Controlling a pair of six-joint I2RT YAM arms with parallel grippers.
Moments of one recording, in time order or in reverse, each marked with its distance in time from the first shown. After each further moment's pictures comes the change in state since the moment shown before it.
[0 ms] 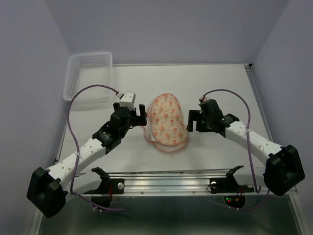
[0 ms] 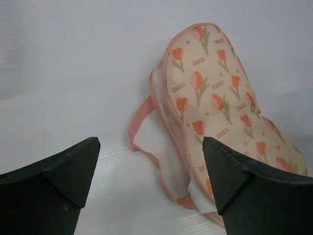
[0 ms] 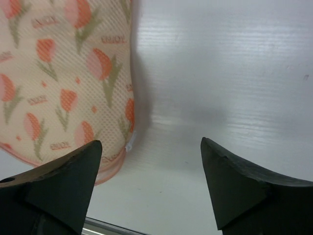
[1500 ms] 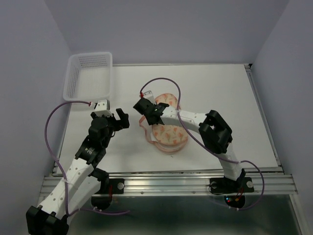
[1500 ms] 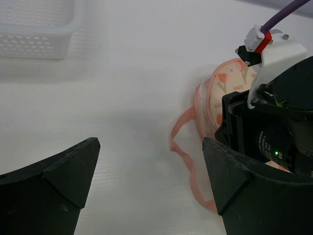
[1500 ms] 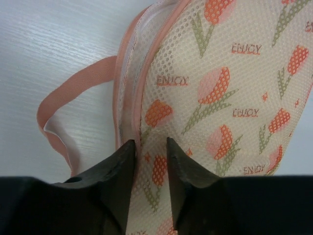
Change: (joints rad) left arm 0.250 -0.359 -0.159 -0.081 0.057 -0.058; right arm 0.451 0.880 0.927 -0.137 0.513 -0.045
